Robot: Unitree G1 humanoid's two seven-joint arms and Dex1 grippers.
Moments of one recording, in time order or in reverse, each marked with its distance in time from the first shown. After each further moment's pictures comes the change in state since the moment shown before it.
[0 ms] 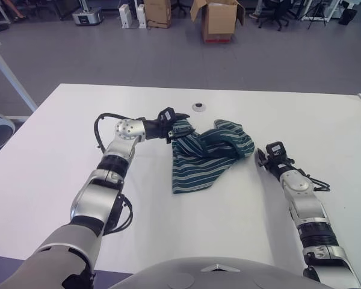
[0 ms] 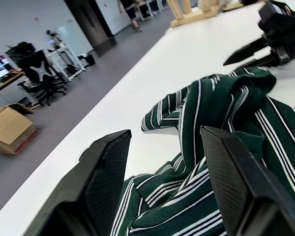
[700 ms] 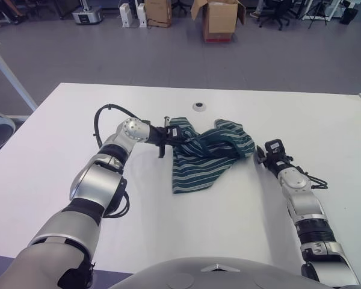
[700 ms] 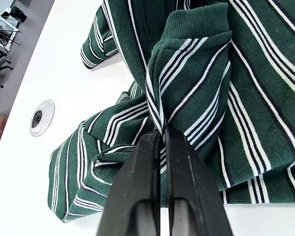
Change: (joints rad) left arm -0.121 0.013 -0.123 0.257 0.282 -0.149 0.065; right arm -0.026 0.005 0.003 0.022 0.000 -0.016 -0.024
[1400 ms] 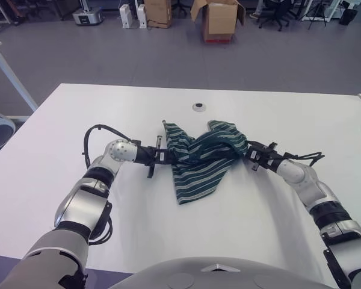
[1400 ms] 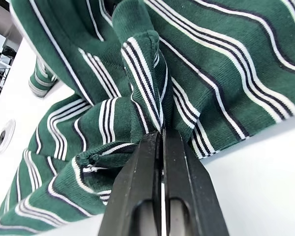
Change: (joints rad) left arm 0.254 0.094 -0.011 -0.199 -0.047 -0.217 -0.076; right arm -0.210 -0.222 0.319 0.300 -0.353 -0.491 0.164
